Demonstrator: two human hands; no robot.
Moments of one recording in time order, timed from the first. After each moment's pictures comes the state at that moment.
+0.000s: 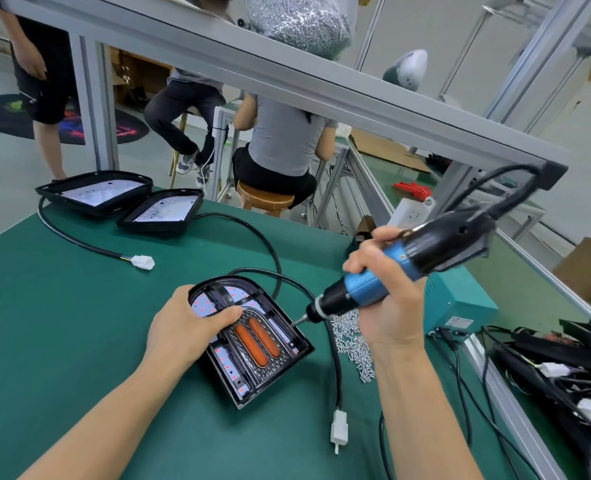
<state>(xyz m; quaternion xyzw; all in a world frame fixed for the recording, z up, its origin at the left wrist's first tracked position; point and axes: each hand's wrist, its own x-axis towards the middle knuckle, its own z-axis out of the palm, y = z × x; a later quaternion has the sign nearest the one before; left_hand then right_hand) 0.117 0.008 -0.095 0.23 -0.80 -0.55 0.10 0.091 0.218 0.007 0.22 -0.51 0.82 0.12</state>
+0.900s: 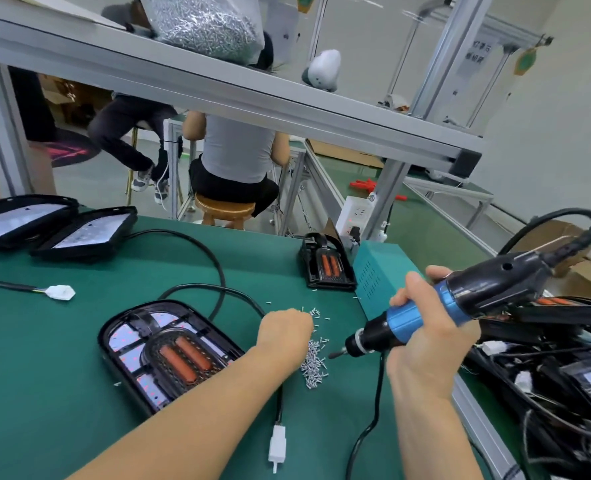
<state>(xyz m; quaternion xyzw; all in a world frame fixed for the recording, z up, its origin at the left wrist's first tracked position) 0.052 0.198 -0.067 -0.14 -0.99 -0.06 -0.03 0.114 0.312 0.007 -0.01 -0.50 0.76 0.41</state>
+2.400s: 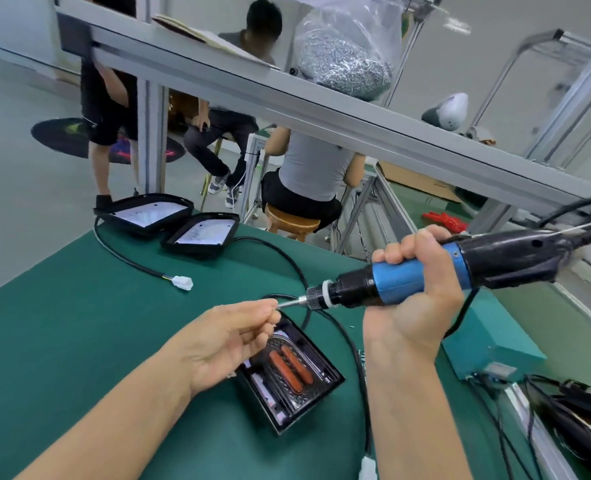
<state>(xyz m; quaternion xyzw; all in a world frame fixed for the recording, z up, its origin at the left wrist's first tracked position) 0.122 -0.007 -0.046 0.09 -0.40 -0.90 -0.12 0.100 0.152 0.054 0.13 -0.33 0.92 0.20</state>
